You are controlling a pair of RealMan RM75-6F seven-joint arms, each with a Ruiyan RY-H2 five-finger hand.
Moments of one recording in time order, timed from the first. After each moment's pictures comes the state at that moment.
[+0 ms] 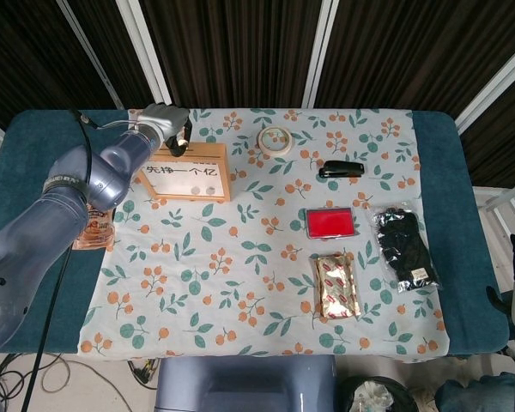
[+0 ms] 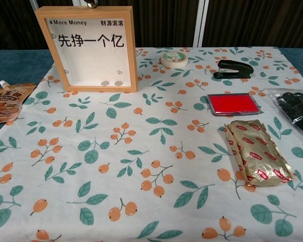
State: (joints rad) left arm -1.74 -1.27 0.34 -0.89 0.96 -0.09 -0.66; right arm 0.07 -1.26 0.19 -1.38 -1.28 1.50 -0.18
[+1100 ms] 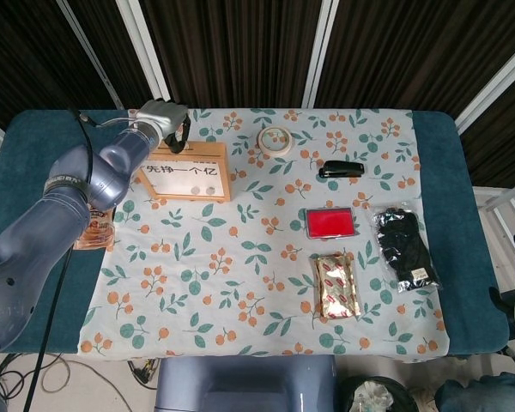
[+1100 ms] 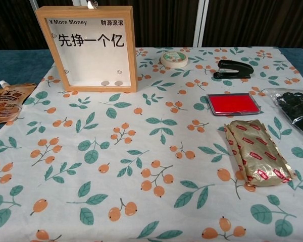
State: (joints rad) left arm -1.75 -1.28 0.38 -0.87 0.96 -0.05 -0.67; right arm 0.06 -1.26 0.19 -1.38 -1.28 1.50 -0.18
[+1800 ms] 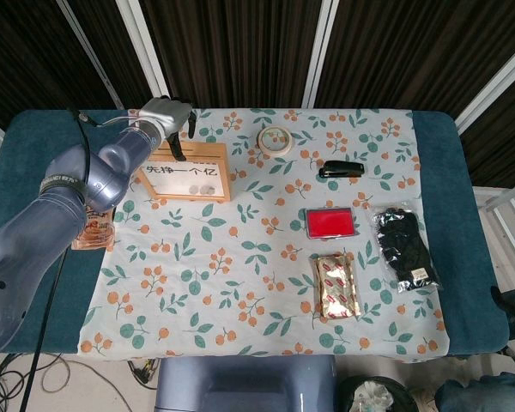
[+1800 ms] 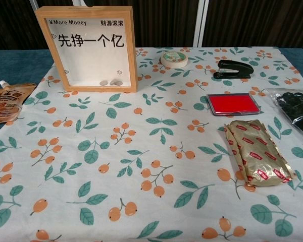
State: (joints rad) left arm -1.78 -1.24 0.40 -0.93 0.94 -0.01 -0.65; right arm 0.06 -1.26 0.20 -1.38 -1.27 1.51 -0.17
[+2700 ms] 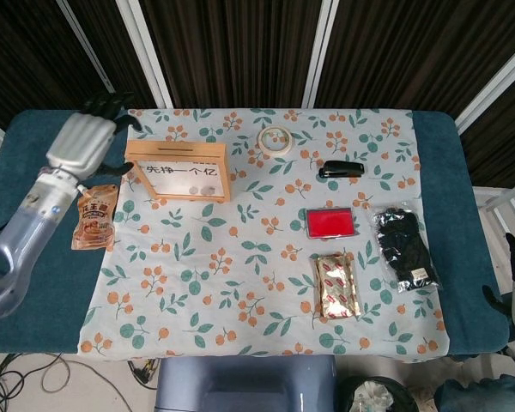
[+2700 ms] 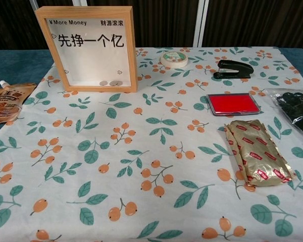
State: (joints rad) left arm -1.31 -0.95 0.46 -1.67 0.82 1.32 -0.16; right arm 0.07 -1.22 0.17 -1.38 -1.36 1.50 -0.07
